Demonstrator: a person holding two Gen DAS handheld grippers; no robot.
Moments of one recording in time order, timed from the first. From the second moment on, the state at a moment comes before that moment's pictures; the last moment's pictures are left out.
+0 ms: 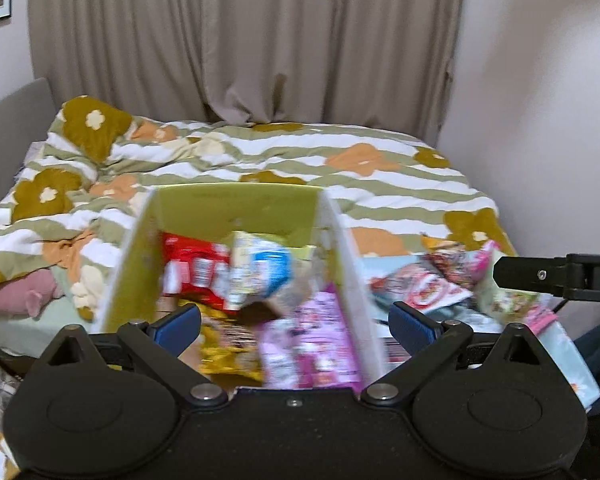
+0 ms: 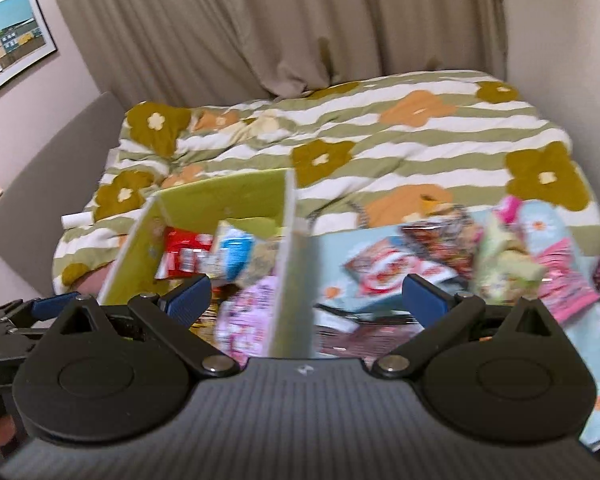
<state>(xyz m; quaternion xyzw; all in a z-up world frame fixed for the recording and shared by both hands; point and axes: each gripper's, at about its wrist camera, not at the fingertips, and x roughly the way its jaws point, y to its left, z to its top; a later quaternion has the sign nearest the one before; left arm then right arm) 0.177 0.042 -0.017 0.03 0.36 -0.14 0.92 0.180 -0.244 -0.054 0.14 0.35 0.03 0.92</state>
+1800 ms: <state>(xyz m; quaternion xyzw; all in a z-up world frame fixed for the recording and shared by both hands) 0.202 -0.133 -0.197 0.13 0.49 -0.09 0.86 0.168 -0.419 -0.232 0.29 0.47 -0.03 0.83</state>
